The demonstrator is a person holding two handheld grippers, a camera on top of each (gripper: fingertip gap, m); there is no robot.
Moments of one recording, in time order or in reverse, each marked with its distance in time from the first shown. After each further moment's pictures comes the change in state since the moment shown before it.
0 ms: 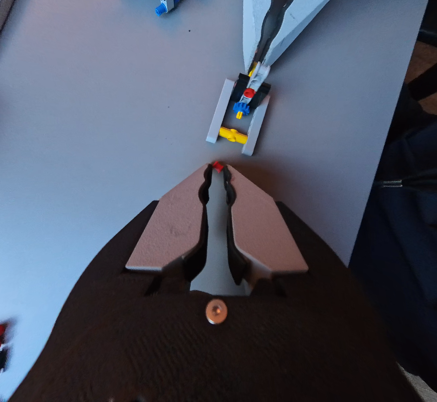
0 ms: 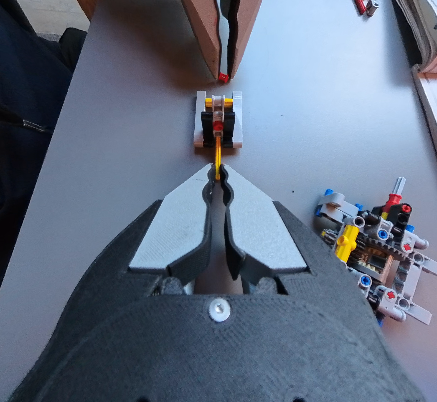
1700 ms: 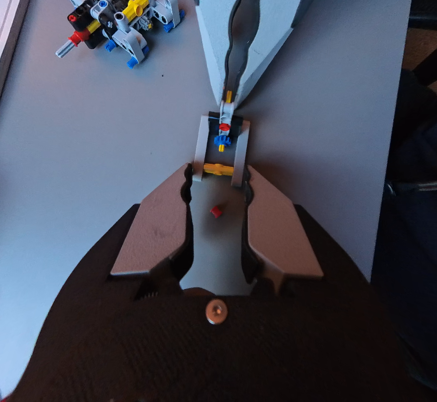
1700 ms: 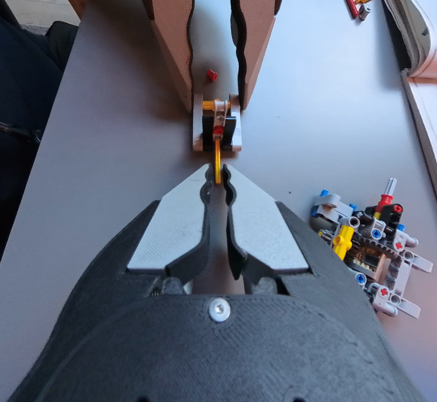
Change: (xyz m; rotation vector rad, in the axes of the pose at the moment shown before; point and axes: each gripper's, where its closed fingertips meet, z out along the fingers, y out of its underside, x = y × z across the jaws) left arm 0.013 -0.024 0.021 0.039 0.001 0.168; right arm 0.002 -0.001 0.000 -0.010 0.040 -0.021
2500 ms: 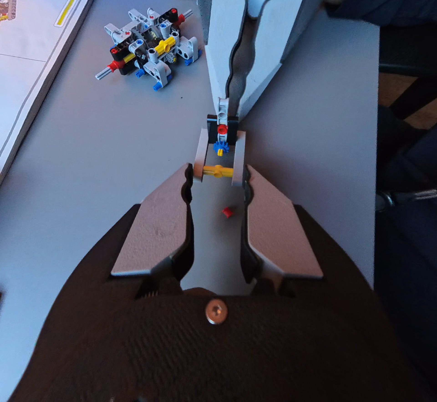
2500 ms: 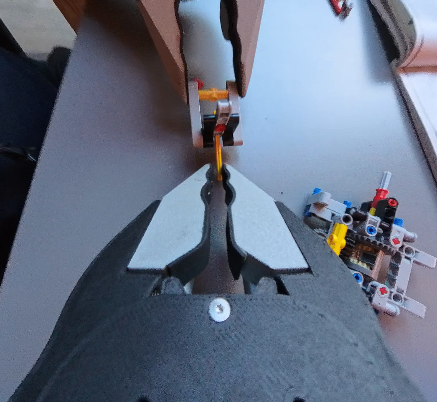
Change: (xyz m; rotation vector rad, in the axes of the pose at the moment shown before) left arm -0.011 -0.012 -0.015 0.158 0.012 -0.033; right arm 0.009 -0.003 0.002 0.018 0.003 0.076
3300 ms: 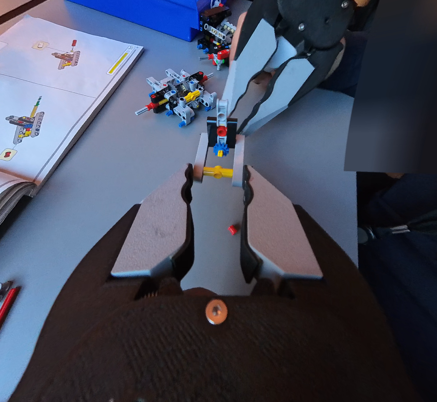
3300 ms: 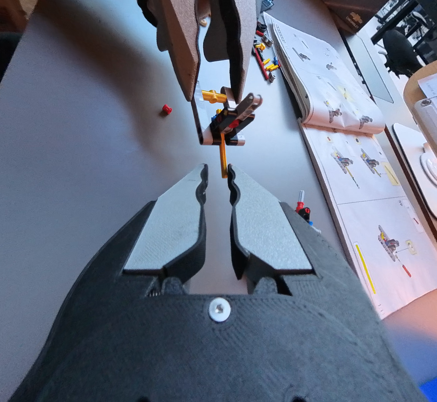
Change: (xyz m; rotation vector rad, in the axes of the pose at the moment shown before) left arm -0.013 -0.032 -0.023 0.192 -0.020 -0.089; right arm 0.020 -0.028 -0.022 0.110 0.302 -0.210
